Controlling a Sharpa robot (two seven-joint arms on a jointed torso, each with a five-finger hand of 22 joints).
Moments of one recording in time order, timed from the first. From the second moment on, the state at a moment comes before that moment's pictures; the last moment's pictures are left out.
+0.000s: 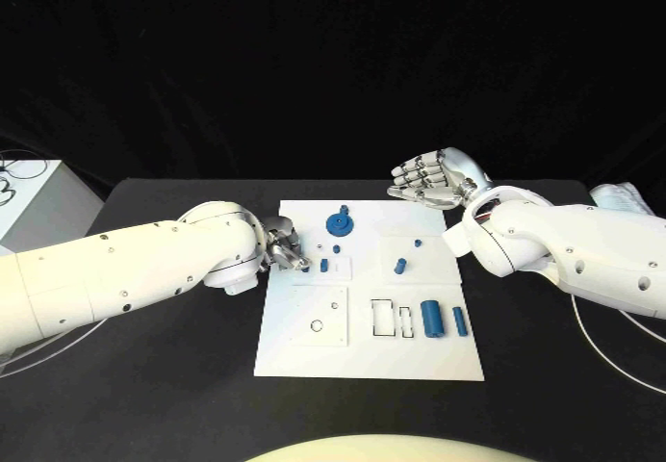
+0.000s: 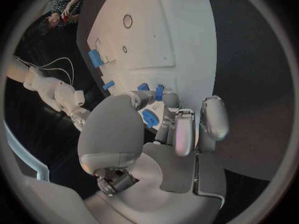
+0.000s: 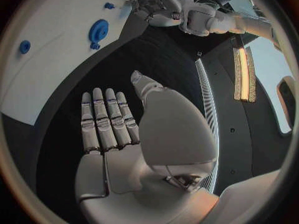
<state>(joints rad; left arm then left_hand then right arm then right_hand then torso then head) 1.32 -0.66 -0.17 1.44 -1.04 0.00 -0.53 1.19 -0.20 0.71 0.26 0.28 0.82 0.06 0.78 0.78 1.16 -0.01 1.13 0.67 1.47 -0.06 1.53 1.31 0.09 1.31 0.05 1.38 1.24 1.31 -0.82 -0.15 1.47 -0.63 -0.57 0.17 1.39 -0.18 0.32 0.13 0.10 0.85 0.22 0.23 0.22 0.97 0.20 0.10 0.06 0.90 0.18 0.10 0.18 0.17 0.70 0.29 0.06 0.12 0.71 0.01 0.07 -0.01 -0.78</state>
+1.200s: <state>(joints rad) 1.32 -0.65 -0.16 1.42 -1.06 0.04 -0.53 1.07 -0.19 0.81 0.18 0.28 0.83 0.06 0.80 0.86 1.17 -0.01 1.14 0.68 1.46 -0.06 1.53 1.31 0.09 1.31 0.05 1.38 1.24 1.31 -0.82 -0.15 1.47 -0.63 -0.57 0.17 1.39 -0.18 0.32 0.13 0.10 0.85 0.22 0.22 0.22 0.97 0.20 0.10 0.06 0.90 0.18 0.09 0.18 0.17 0.70 0.29 0.06 0.11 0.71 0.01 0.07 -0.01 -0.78</state>
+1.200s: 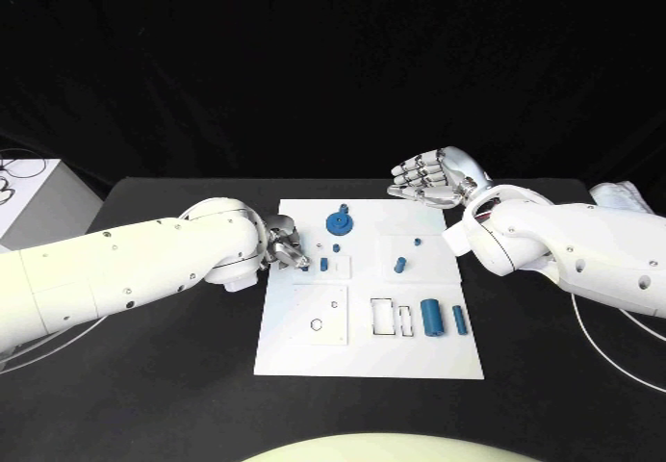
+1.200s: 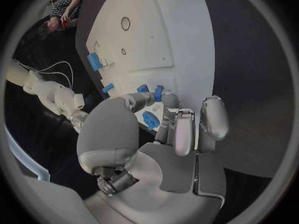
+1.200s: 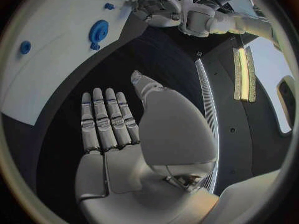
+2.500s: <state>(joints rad) 1.32 -0.64 -0.16 1.40 -1.04 0.06 -0.53 1.00 -0.23 0.67 0.24 0.28 0.85 0.05 0.80 0.84 1.16 -0.01 1.15 0.68 1.47 -0.06 1.53 1.31 0.09 1.31 0.05 1.38 1.23 1.31 -0.82 -0.15 1.47 -0.63 -0.57 0.17 1.39 -0.18 0.32 0.13 0.10 0.85 0.22 0.22 0.22 0.98 0.20 0.09 0.06 0.90 0.18 0.09 0.18 0.17 0.69 0.29 0.06 0.11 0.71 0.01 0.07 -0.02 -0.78</state>
